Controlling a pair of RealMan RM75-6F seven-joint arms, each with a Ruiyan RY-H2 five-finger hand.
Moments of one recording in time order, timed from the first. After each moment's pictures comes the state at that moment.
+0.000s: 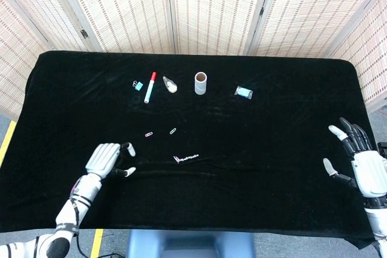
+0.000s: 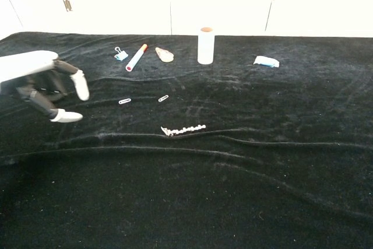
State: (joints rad) left arm -0.54 -1.37 -0.22 -1.81 1.01 0.98 0.32; right arm 0.16 -1.13 0.05 -1.44 -1.57 1.59 0.41
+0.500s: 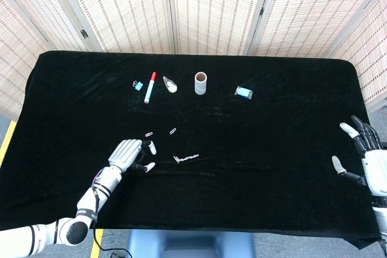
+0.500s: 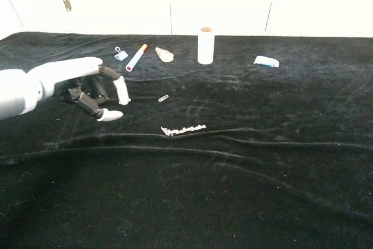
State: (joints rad) left arm -0.68 -1.47 -0.25 -1.69 0.96 0.87 0.24; right arm 0.14 -1.12 0.07 -1.42 -1.54 1.58 0.47
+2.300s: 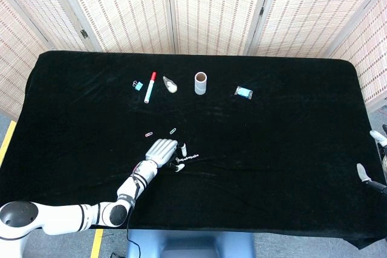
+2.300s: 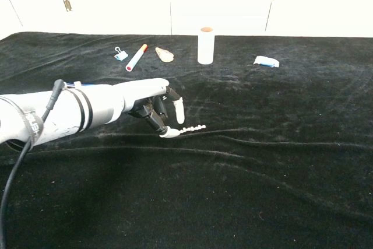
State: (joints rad) left arm -0.97 -1.72 -0.22 -1.42 0.74 0.78 0.32; right arm 0.04 -1.10 0.09 -1.34 -1.50 1.58 0.62
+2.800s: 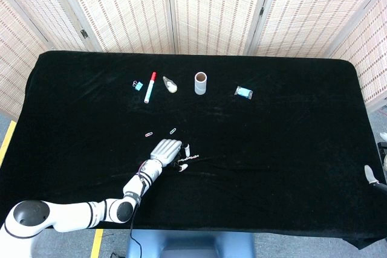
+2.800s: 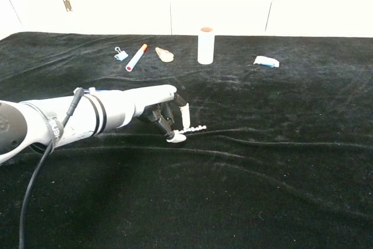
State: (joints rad) left arm -1.01 -1.79 -0.22 -1.30 0.73 0.73 0.29; right arm 0.02 -1.10 0.10 -1.31 -1.48 1.59 0.64
